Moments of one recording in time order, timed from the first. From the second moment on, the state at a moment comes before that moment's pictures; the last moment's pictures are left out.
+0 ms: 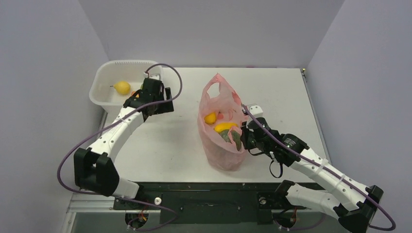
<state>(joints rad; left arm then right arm) -0.30 1.50 1.29 -0.60 -0.25 -0.40 0.80 0.93 0.92 -0.75 0.27 0.40</state>
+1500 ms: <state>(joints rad) -0.91 1.63 1.12 -0.17 -0.44 -1.01 1.07 0.90 0.75 -0.51 0.32 0.53</state>
